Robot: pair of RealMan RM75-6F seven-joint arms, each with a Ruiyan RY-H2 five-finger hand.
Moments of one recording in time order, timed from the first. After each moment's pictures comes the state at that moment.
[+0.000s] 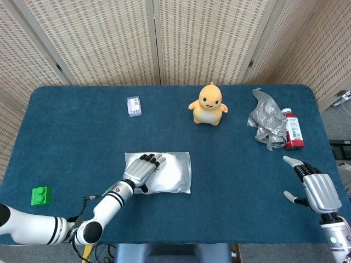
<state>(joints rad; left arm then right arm) -1.06 -1.48 -0.13 -1.80 0.49 0.91 0.71 0.12 -1.08 0.03 -1.63 -1.56 1.43 0.05</state>
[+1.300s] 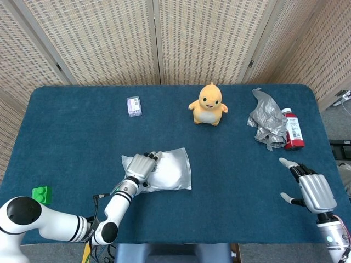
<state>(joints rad) -1.17 -1.64 -0.06 -1.67 0.40 1.14 0.85 0.14 -1.10 0.02 -1.61 -1.55 1.40 0.05</state>
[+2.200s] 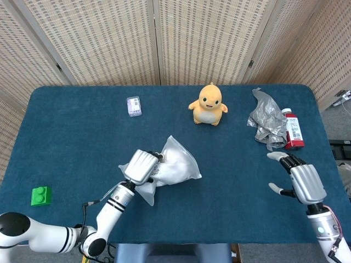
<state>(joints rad) -0.94 -1.67 -0.05 -1.63 1.07 1.33 0.58 0.20 -1.14 0.08 -1.63 -1.59 1.42 0.12</state>
